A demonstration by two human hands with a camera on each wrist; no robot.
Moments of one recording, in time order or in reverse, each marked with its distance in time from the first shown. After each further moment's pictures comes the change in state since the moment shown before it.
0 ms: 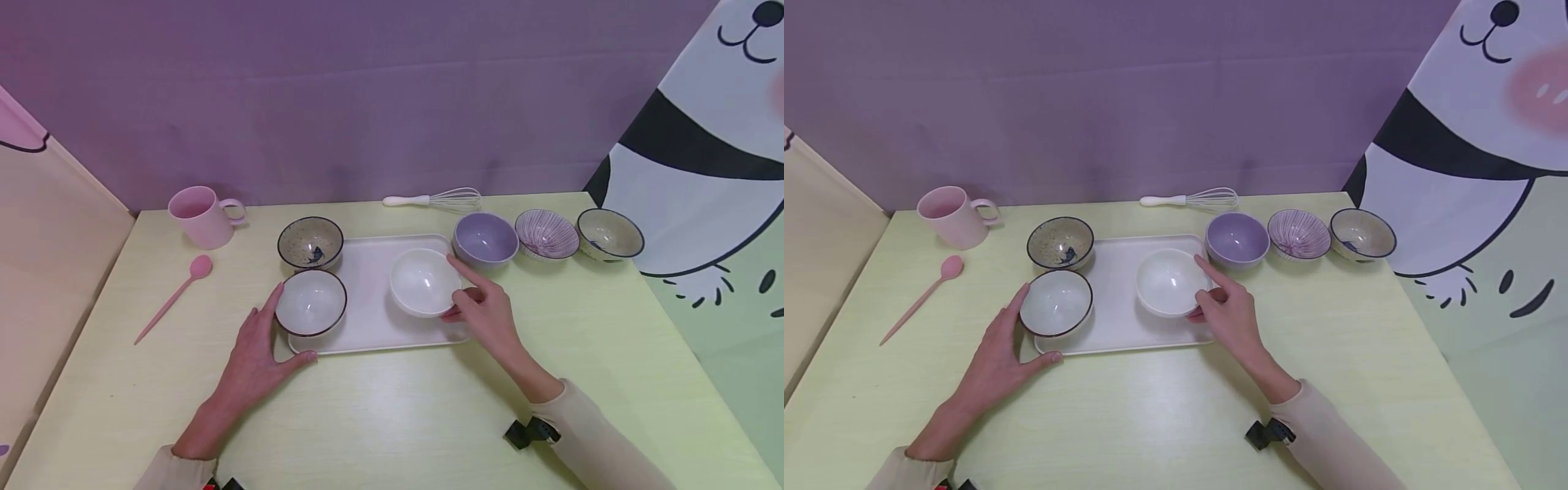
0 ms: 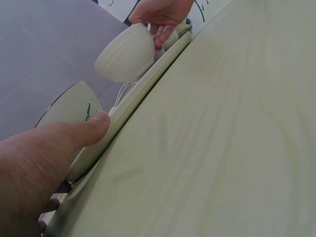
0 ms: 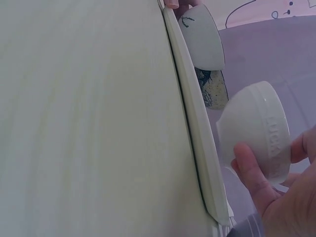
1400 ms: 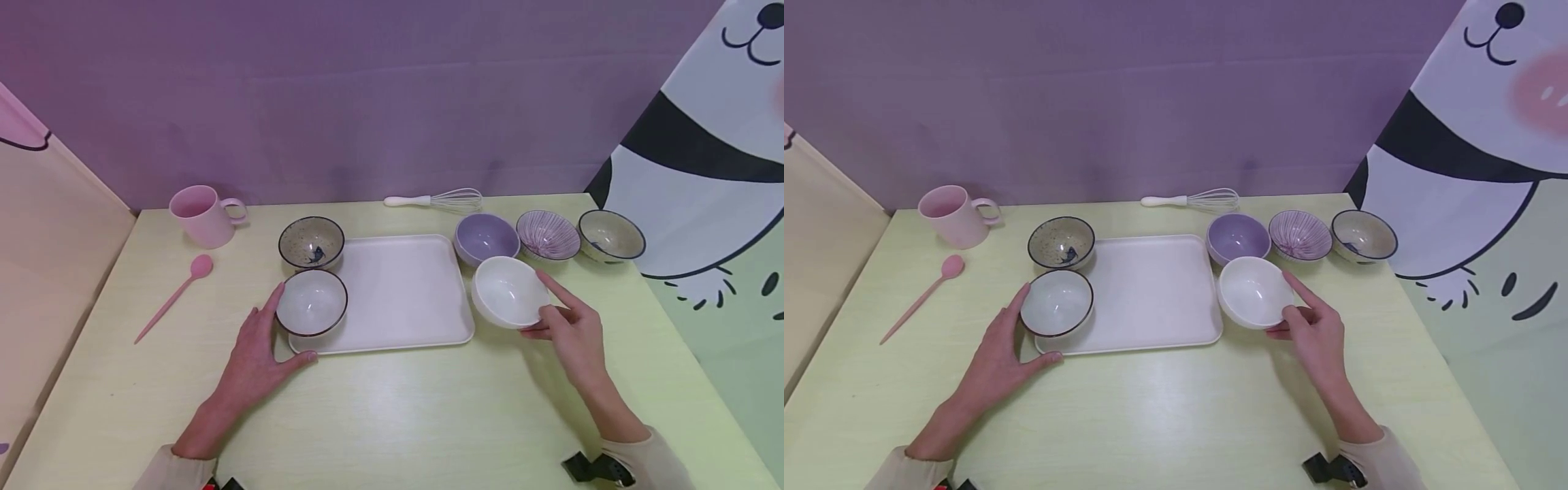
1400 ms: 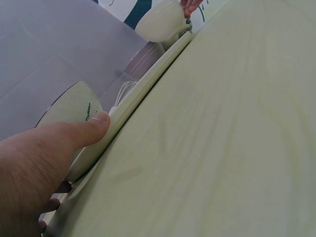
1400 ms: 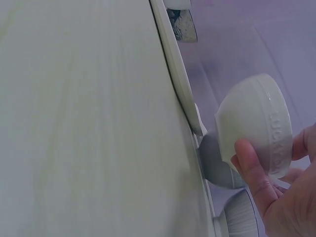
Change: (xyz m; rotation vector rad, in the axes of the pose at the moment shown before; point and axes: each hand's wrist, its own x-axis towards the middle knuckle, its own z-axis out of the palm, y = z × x) left_hand -0.001 0.000 -0.001 0.001 -0.004 0.003; right_hand -0.034 0.022 -0.100 0.093 0.214 0.012
